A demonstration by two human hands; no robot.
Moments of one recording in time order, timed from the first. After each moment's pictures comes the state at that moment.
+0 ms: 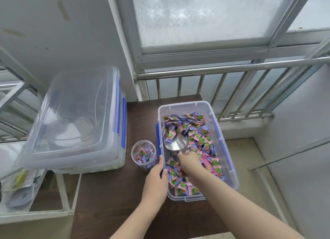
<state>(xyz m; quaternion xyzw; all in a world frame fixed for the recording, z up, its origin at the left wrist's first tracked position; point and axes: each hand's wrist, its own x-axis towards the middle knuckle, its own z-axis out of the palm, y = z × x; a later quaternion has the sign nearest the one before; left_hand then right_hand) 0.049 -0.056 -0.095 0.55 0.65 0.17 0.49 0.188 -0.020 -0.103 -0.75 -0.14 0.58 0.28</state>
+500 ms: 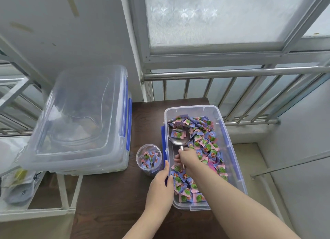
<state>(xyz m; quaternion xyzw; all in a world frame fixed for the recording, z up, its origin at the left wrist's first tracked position) 0.048 -0.056 -0.097 0.55 0.64 0.18 0.50 0.181 0.033 -0.142 -0.72 -0.13 0.60 0.31</state>
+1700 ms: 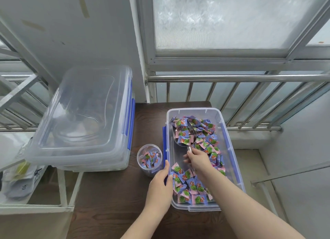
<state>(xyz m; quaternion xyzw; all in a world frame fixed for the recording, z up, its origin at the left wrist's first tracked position) 0.052 -0.053 -0.101 0.54 0.64 0.19 0.51 0.216 0.011 -0.141 -0.72 -0.20 0.56 0.36</state>
